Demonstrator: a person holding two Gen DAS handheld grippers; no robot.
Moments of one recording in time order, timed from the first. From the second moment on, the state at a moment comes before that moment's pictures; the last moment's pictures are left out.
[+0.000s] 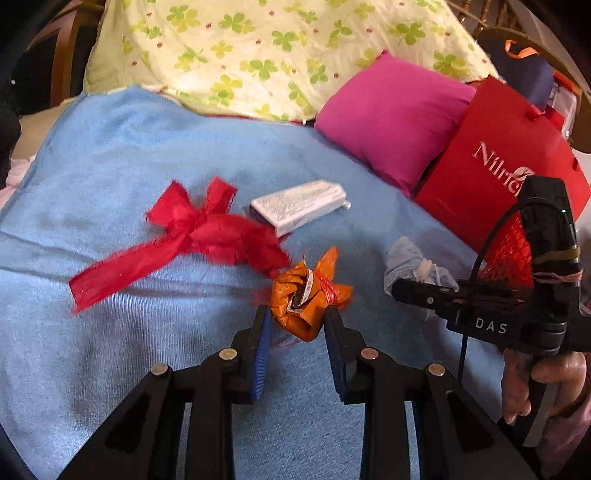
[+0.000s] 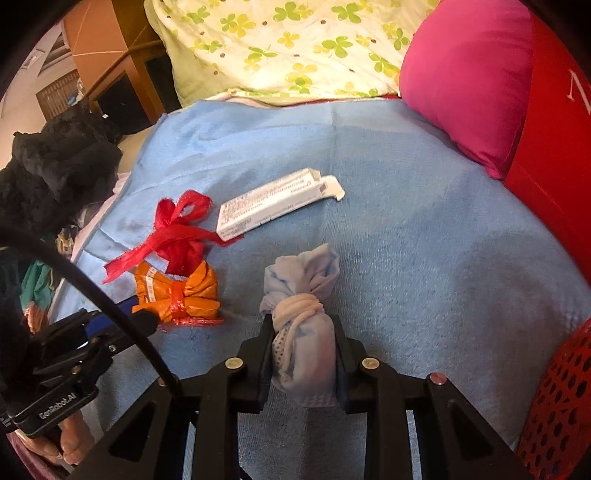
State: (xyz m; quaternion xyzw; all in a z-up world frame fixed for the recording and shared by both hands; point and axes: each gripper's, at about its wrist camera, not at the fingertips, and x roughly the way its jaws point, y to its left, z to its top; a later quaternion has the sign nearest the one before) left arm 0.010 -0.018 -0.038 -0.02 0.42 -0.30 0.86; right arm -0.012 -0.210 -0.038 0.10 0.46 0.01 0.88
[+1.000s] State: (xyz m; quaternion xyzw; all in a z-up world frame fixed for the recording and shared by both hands) left arm 0.011 -0.024 -0.041 0.00 0.40 -0.30 0.87; right arm -0.019 -0.208 -0.029 0.10 0.45 0.01 0.89
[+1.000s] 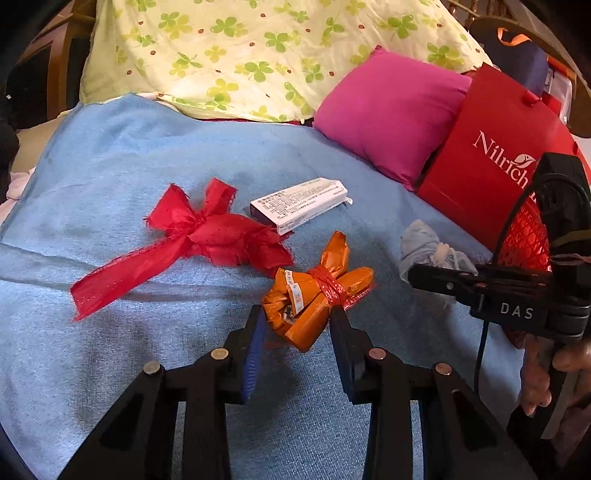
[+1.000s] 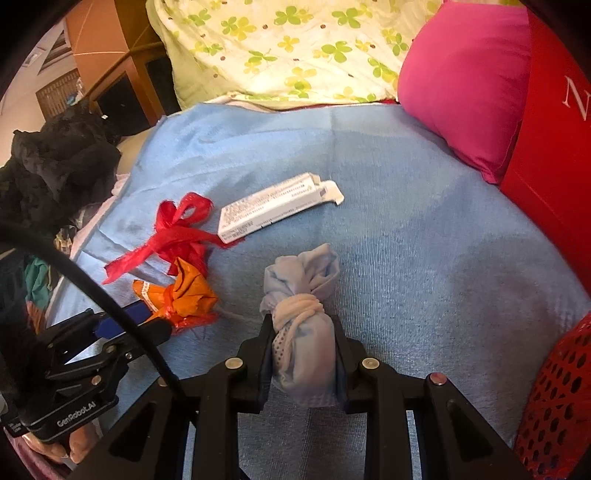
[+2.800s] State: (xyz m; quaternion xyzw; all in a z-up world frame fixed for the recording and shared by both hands) left arm -0.131 -0.122 0.136 0.03 0.28 -0.35 0.90; right arm -0.202 -0.321 0.102 0.20 0.13 -0.01 0.97
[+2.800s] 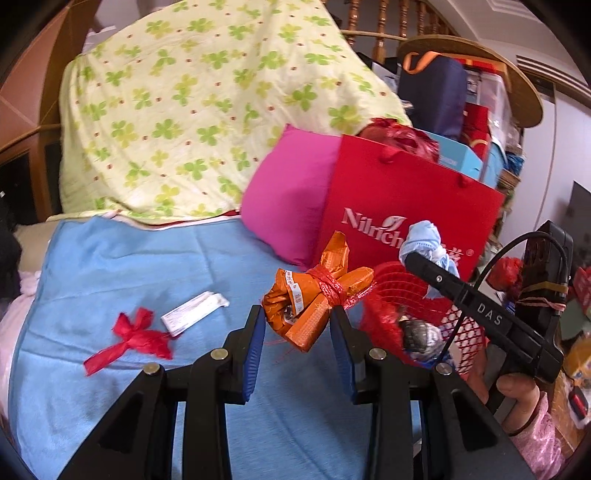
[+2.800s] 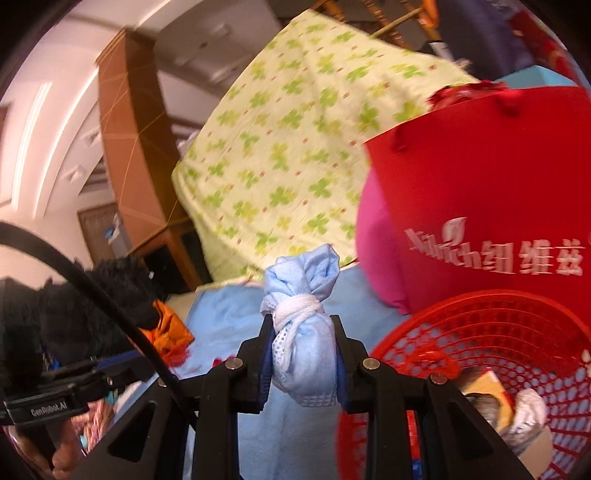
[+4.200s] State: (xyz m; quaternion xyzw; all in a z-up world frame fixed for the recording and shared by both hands) left arm -0.148 -0.184 0.092 0.07 0.33 -0.38 0.86; right arm -0.261 -0.383 0.113 0.23 0.05 -0.06 0.97
